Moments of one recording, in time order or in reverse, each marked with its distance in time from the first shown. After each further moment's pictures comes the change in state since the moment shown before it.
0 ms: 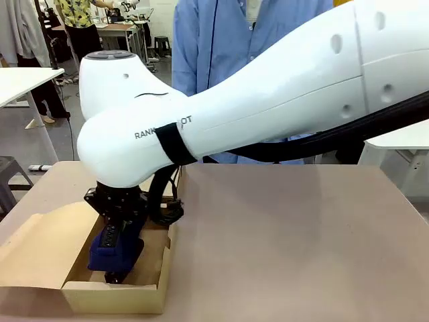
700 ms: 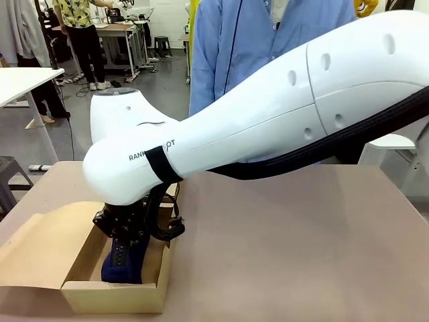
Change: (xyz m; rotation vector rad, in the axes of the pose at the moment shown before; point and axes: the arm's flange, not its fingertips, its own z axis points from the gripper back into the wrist) left arm 0.000 0.000 0.000 0.000 0.000 0.000; right arm 0.010 -0.009 -0.062 -0.052 0.089 0.028
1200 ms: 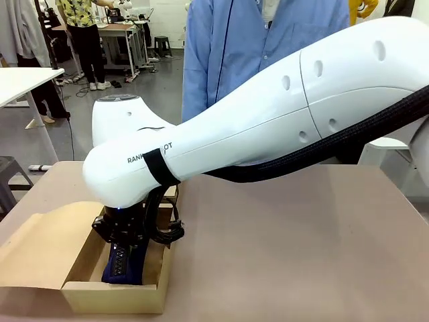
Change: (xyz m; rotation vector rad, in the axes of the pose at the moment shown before) left arm 0.000 0.000 0.000 0.000 0.000 0.000; right arm -0.001 0.000 -0.009 0.004 0.038 0.021
